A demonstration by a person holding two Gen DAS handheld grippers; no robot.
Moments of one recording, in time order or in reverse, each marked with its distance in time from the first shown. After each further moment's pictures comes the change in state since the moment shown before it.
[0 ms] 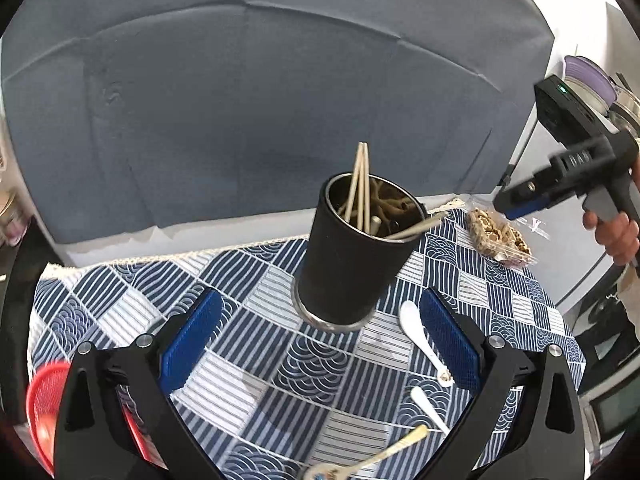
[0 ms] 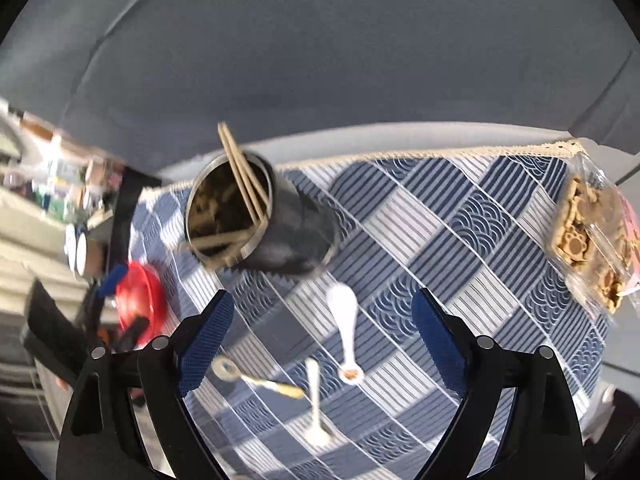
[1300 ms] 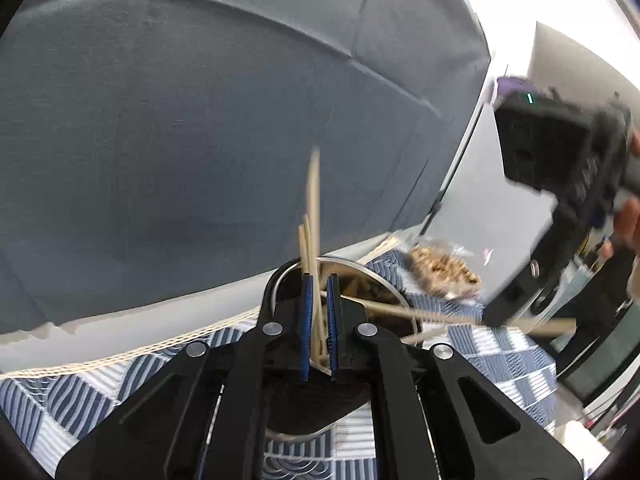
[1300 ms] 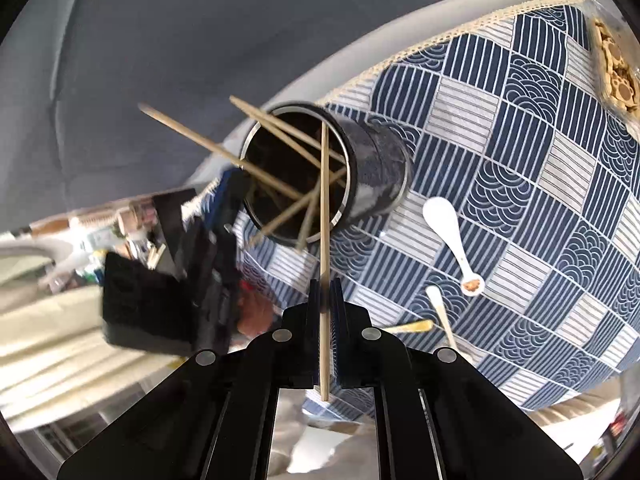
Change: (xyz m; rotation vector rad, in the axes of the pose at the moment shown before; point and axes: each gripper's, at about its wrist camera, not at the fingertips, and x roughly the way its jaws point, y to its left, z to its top) left arm 0.092 0.023 0.055 0.105 -0.124 -0.356; right arm 0.030 0.039 0.028 0.485 0.240 0.210
